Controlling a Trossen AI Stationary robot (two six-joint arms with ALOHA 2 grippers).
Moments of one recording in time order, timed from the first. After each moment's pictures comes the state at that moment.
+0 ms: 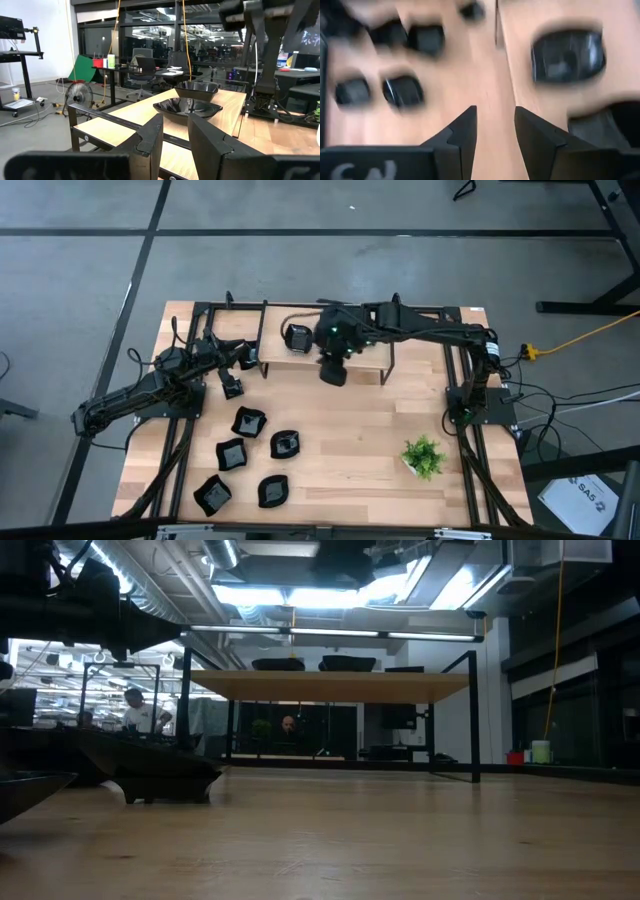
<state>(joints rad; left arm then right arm) 0.46 0.00 0.01 0.12 -0.06 -0.05 -0.11 1.85 2.04 -1.10 0.00 0.08</state>
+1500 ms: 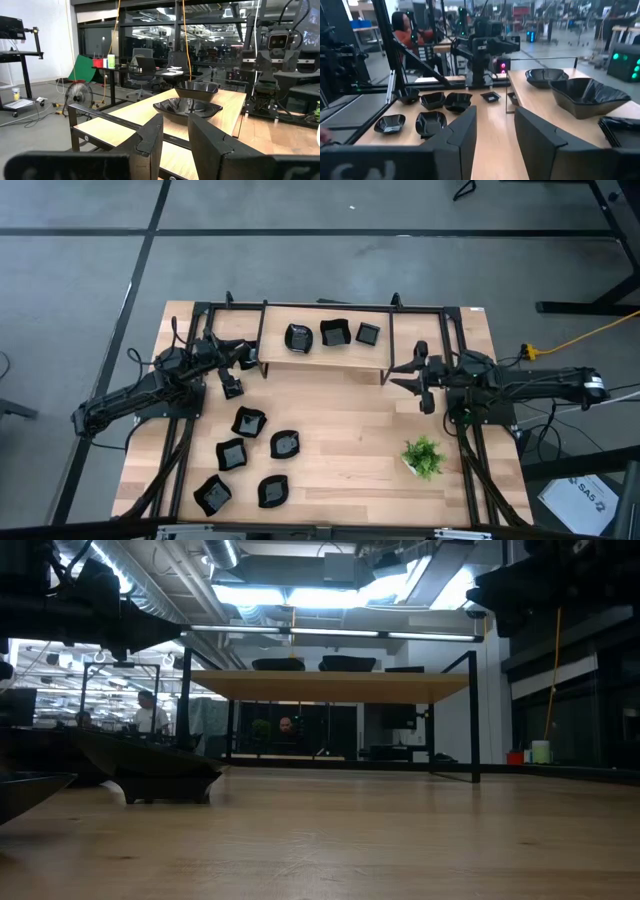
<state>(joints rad) 0.46 0.00 0.01 0.12 -0.06 -0.05 -0.07 0.47 0.24 0.25 -0.03 0.04</state>
